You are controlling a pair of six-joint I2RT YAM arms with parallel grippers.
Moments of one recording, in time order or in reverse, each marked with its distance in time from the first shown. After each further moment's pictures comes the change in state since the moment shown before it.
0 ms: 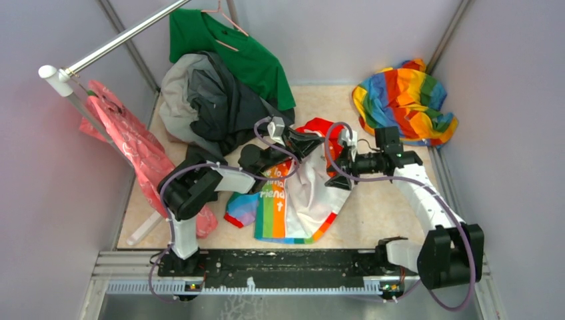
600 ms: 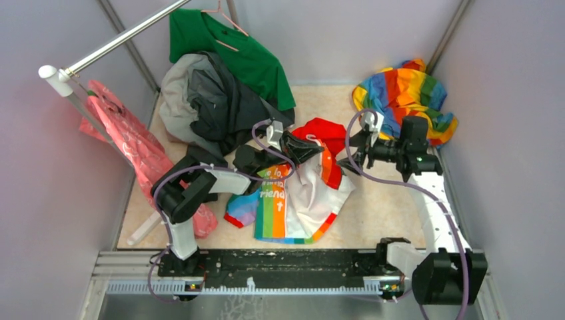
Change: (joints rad) left arm 0.014 -0.063 -0.047 0.001 0.204 0.005; right arm -0.171 -0.147 0.089 0.076 -0.008 0.068
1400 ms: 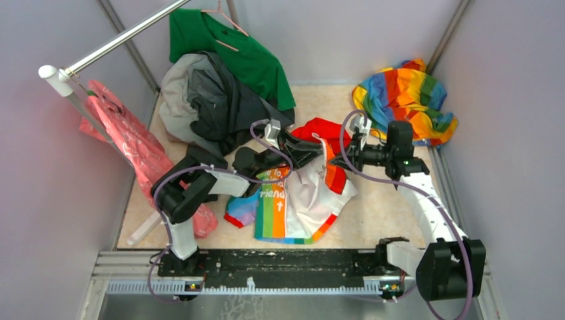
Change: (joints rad) left arm -0.013 -0.001 -0.012 0.001 -0.076 -0.126; right arm 0.122 0.046 -0.123 0.251 0.020 0.231
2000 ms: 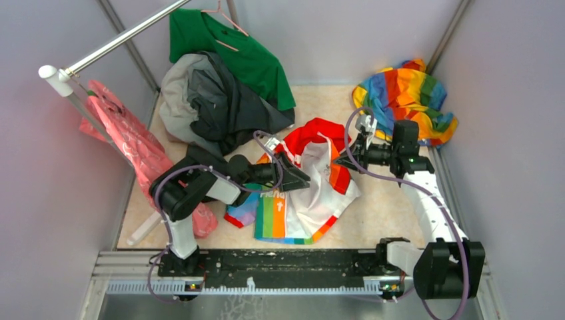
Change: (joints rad) left arm 0.080 -0.027 -0.241 0.000 0.330 -0.316; right arm -0.078 0.005 0.041 -0.126 -0.073 -0.077
